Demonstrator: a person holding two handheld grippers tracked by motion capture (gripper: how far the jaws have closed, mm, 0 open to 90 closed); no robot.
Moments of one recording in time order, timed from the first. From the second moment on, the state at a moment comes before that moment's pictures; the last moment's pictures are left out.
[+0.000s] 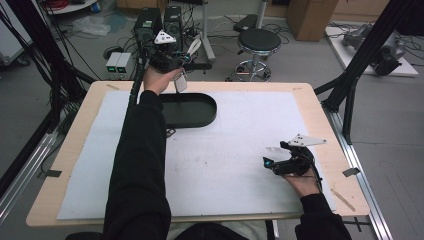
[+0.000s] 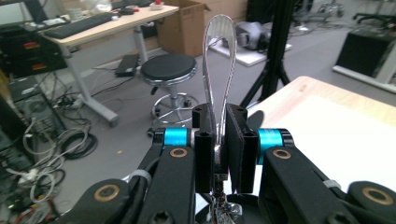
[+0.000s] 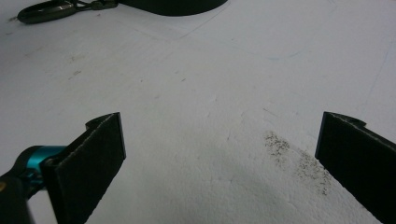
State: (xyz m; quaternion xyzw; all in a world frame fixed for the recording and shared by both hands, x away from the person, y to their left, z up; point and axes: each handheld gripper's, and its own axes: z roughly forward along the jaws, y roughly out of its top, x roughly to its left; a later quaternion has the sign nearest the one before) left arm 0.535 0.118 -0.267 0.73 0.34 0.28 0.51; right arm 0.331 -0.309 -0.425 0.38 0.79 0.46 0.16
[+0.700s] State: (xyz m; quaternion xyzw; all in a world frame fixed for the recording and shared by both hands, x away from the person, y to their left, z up) left arm 0.551 0.119 -0.270 0.70 0.42 0.27 0.51; right arm 0.331 -0.309 -0.426 0.38 0.79 0.46 0.16
